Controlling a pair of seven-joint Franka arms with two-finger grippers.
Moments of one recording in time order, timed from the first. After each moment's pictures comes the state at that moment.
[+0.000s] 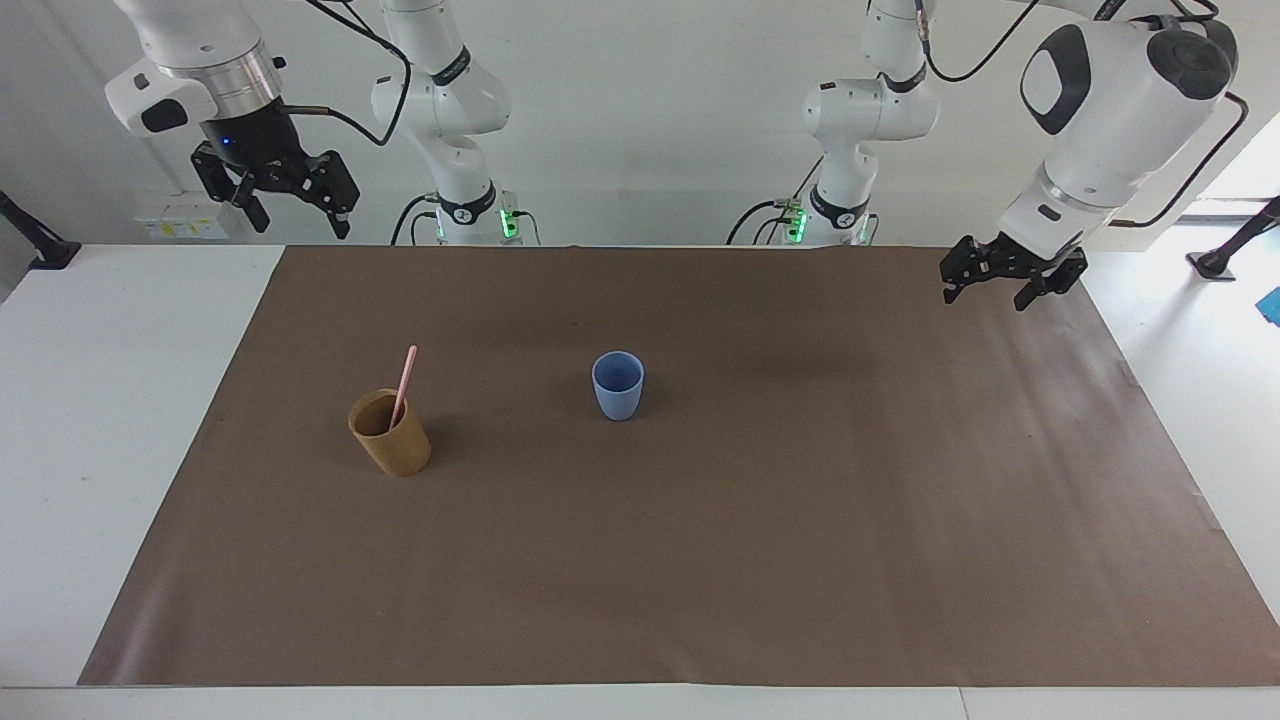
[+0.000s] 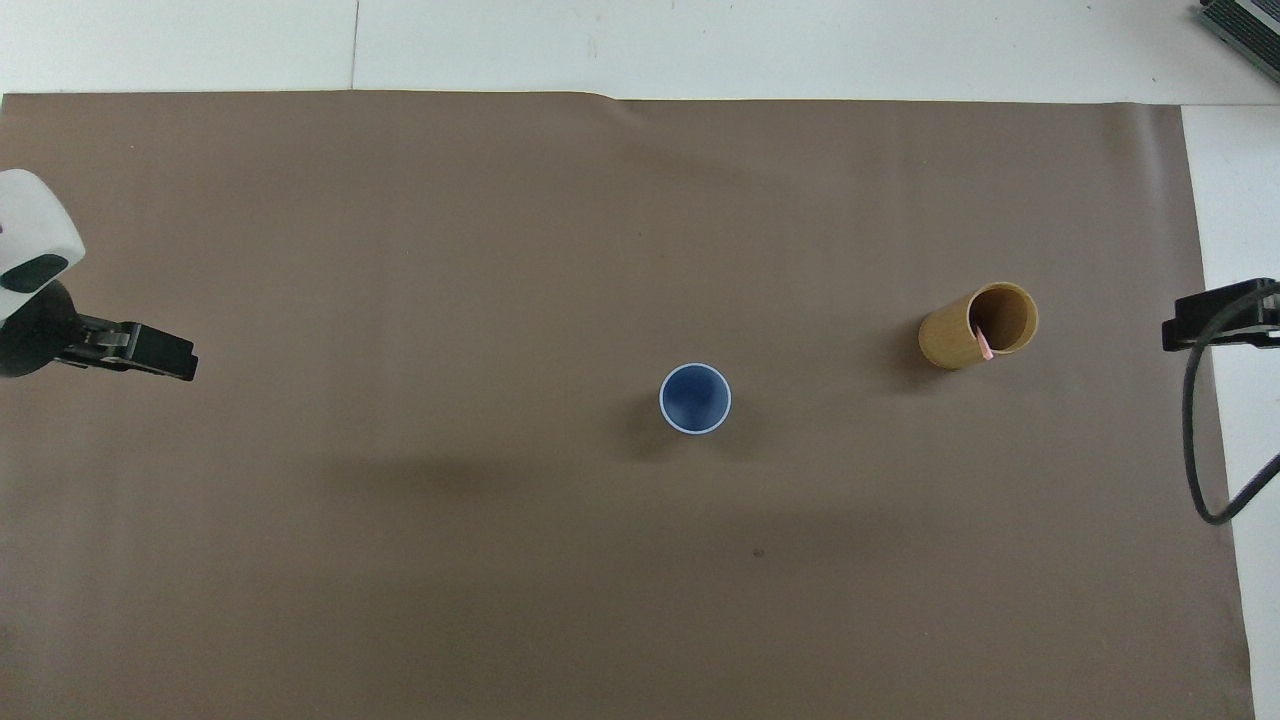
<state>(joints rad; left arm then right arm) -0.03 -0.05 0.01 -1.73 -0.02 1.63 0.19 0.01 -0.02 -0.03 -1.45 -0.04 1.44 0.07</state>
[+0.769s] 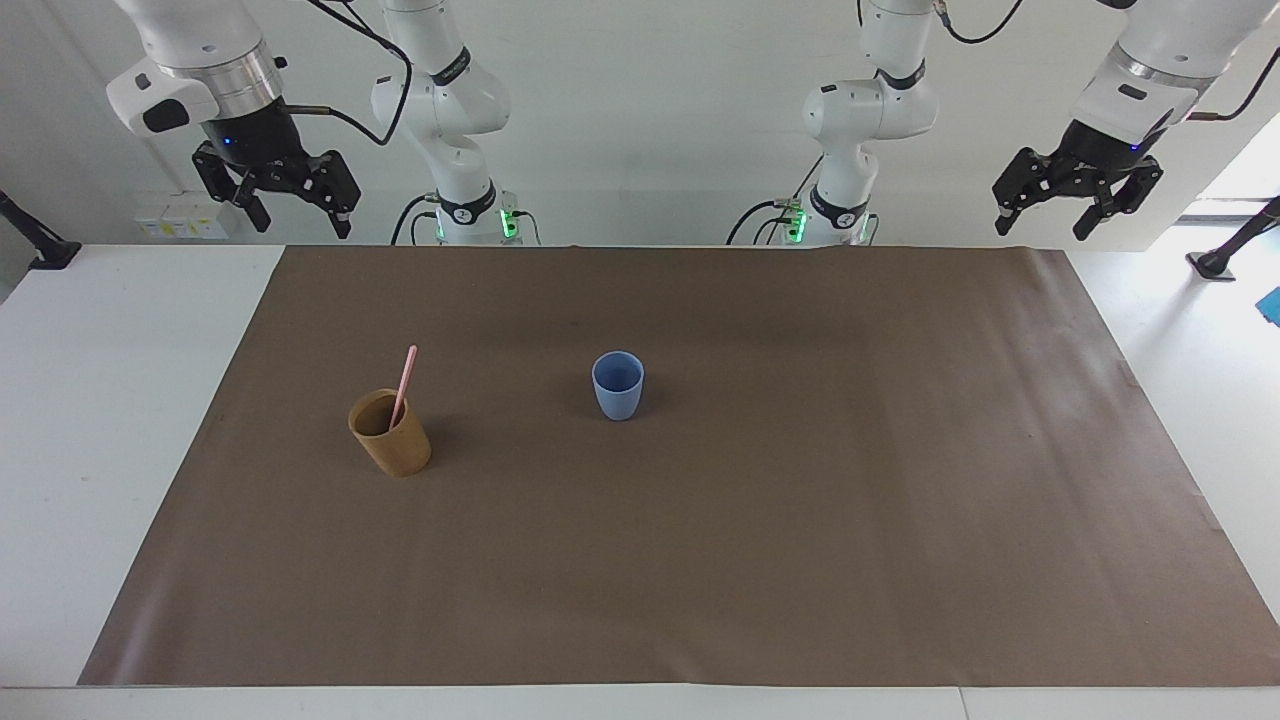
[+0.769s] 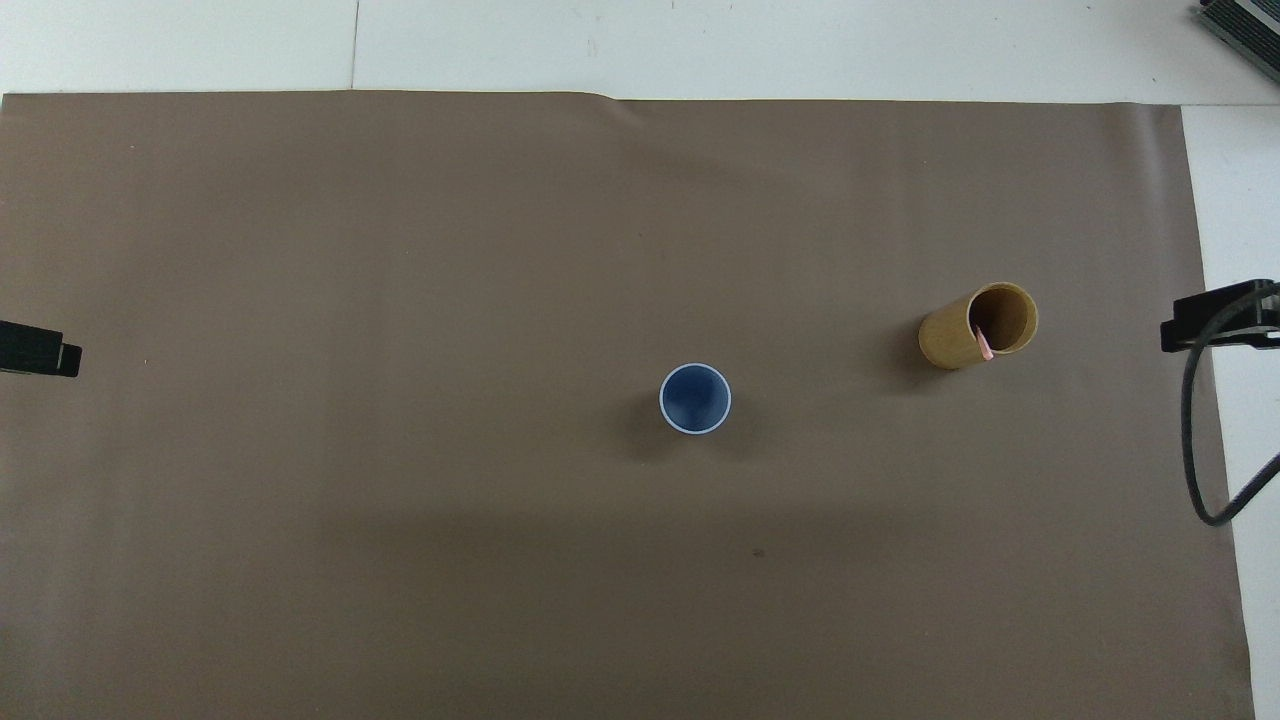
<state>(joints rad) 0.02 -0.08 -0.04 -1.53 -0.02 1.47 0.11 0.01 -0.02 -0.03 -1.45 -0.04 1.44 0.07</state>
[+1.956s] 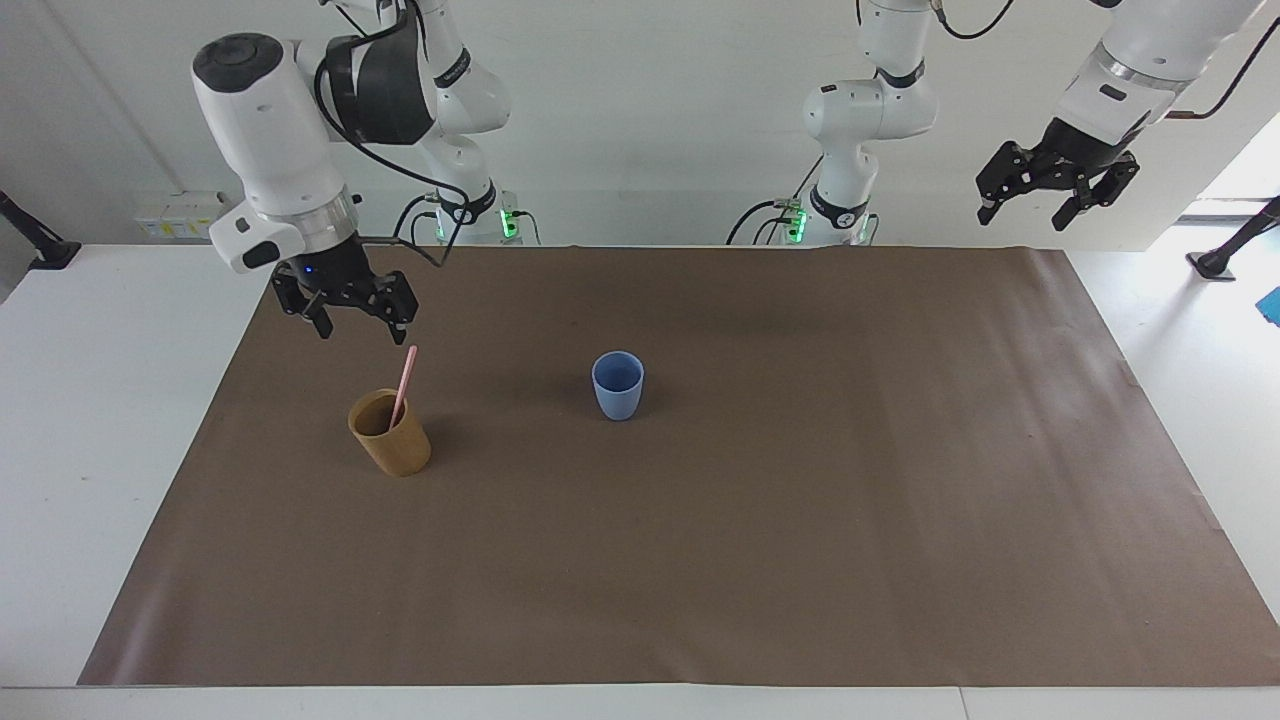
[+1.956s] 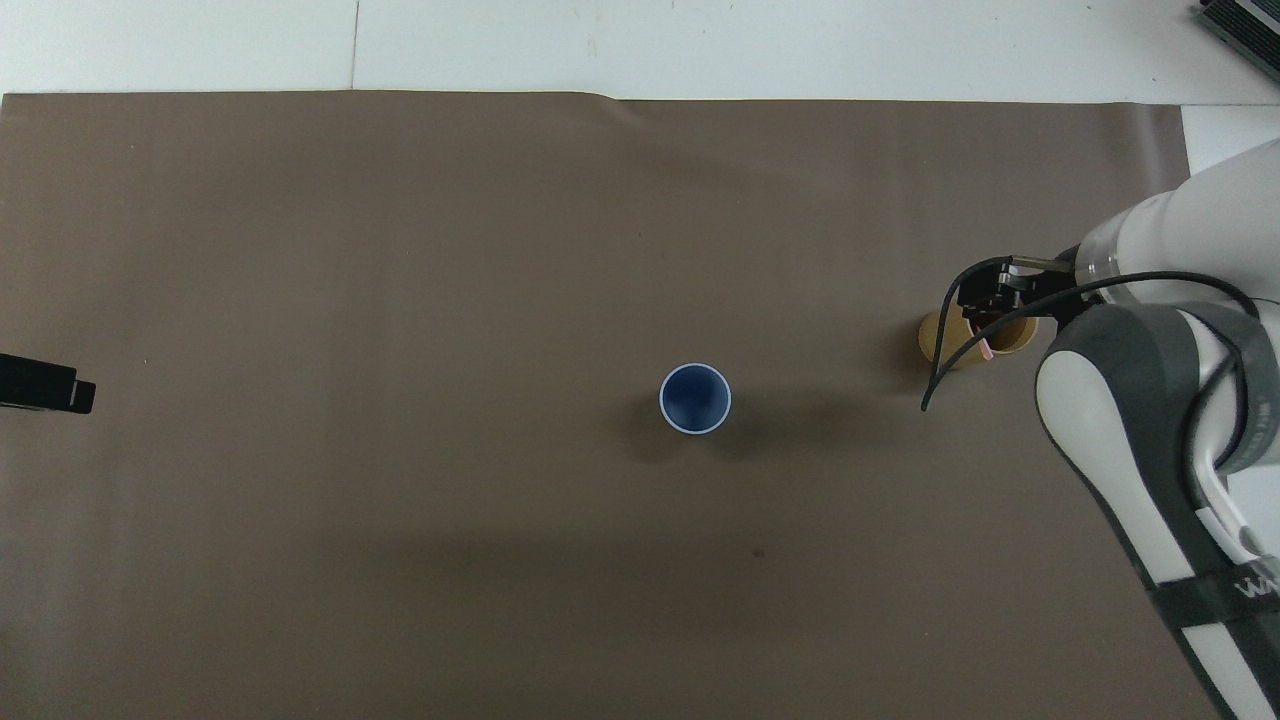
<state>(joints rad) 0.02 -0.12 -0.03 -1.58 -0.05 1.43 0.10 0.08 0.09 -0.02 -1.82 -0.03 1.92 0.34</state>
